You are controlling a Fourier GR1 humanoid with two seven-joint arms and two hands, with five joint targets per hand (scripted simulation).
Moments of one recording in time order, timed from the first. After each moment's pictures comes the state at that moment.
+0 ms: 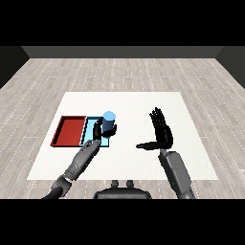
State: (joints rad) left arm -0.54 0.12 -0.37 -0.97 0.28 0.58 -0.43; right arm -0.21 -0.16 0.21 -1.74 -0.30 -0.14 -0.18
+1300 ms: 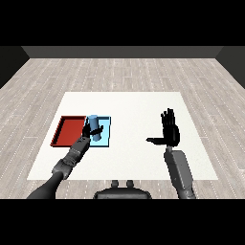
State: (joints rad) left arm -0.83 0.16 -0.16 -0.11 0.21 0.50 -0.28; right arm -0.20 -0.15 0.04 -1.58 -0.39 -0.07 -0.26
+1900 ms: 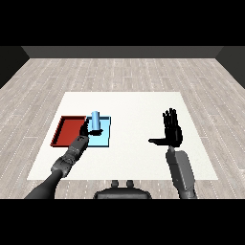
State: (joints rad) left arm -0.87 0.18 -0.16 -0.05 0.18 0.57 -0.21; right arm -0.19 -0.16 0.02 -1.60 -0.40 -0.03 -0.26
